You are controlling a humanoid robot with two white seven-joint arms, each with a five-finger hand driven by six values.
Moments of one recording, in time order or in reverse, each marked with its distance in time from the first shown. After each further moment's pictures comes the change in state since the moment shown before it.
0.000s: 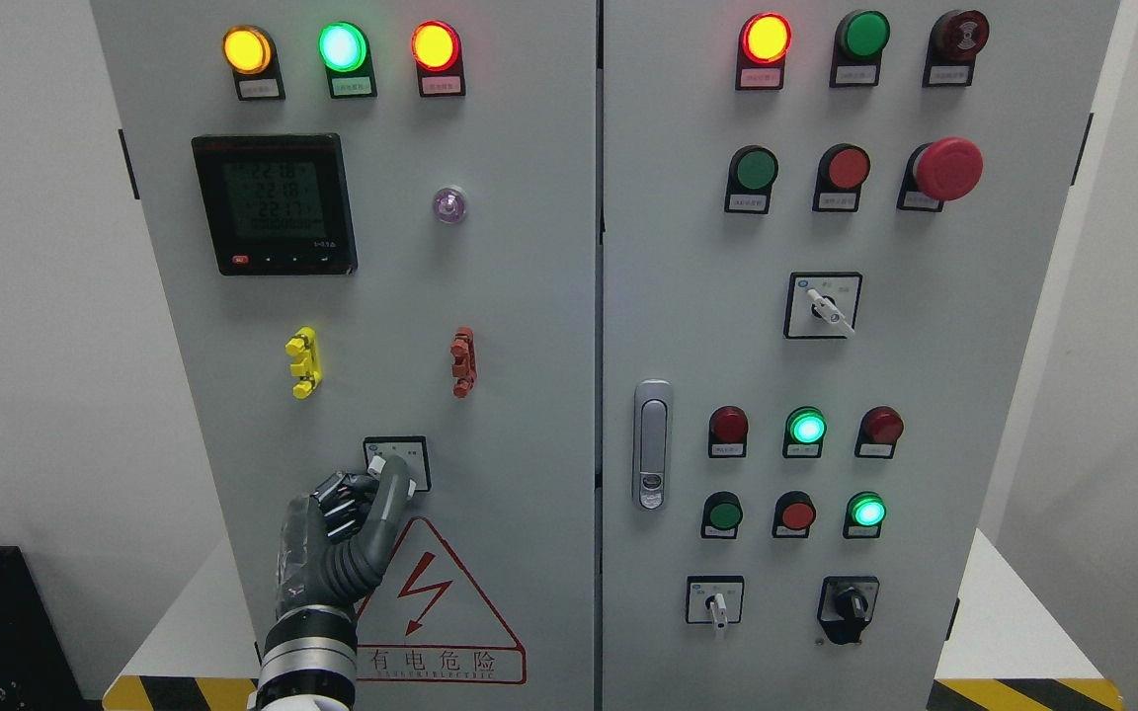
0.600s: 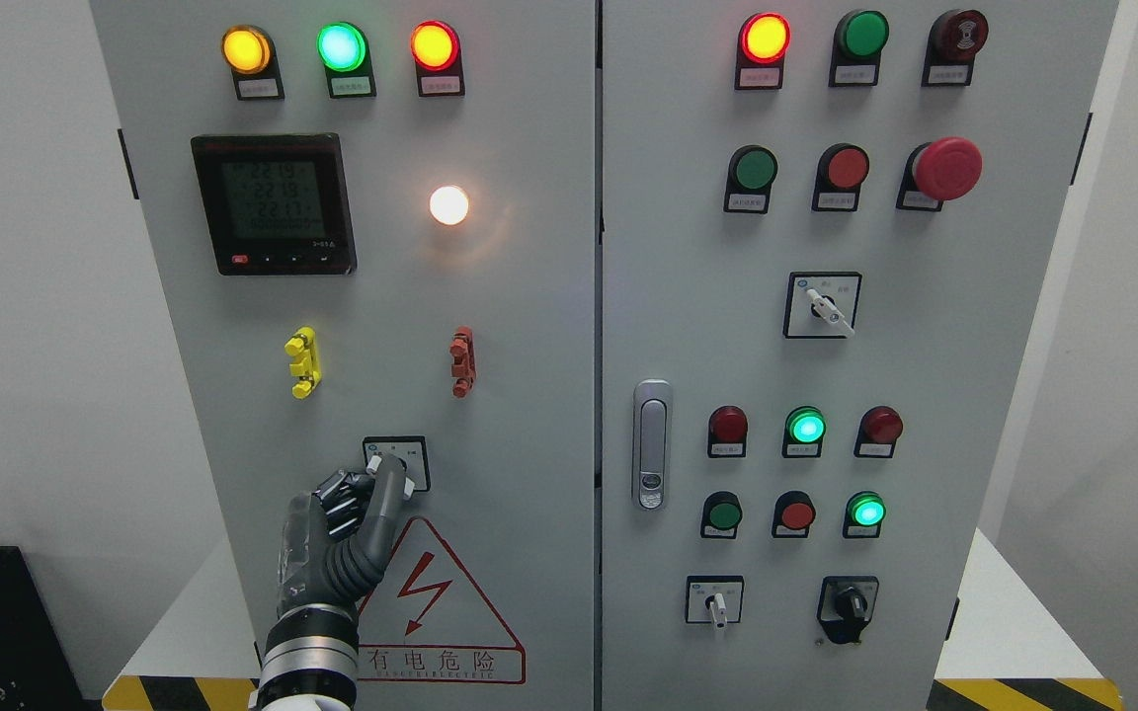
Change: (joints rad) left arm -0.001 0.000 -0.001 0.000 0.000 0.003 -0.006; right arm 0.000 0.000 0.000 0.000 0.000 0.000 0.000
